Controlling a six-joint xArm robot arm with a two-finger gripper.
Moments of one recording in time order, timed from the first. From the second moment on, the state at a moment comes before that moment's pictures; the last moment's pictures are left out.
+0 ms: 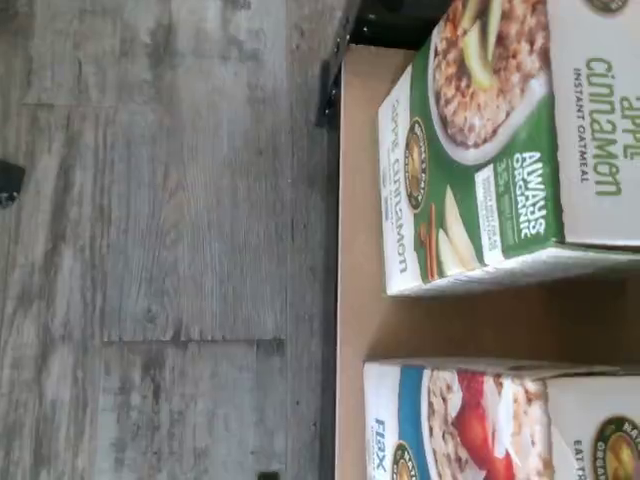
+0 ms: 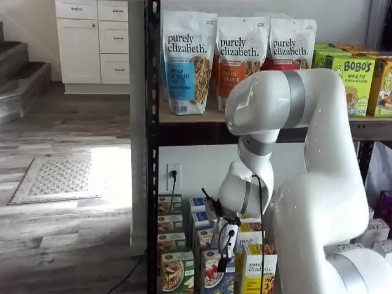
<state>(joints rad) 0.10 0.69 -1.09 0.49 0.31 -1.92</state>
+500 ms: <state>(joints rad) 0.11 0.71 -1.13 0.51 0.33 -1.93</state>
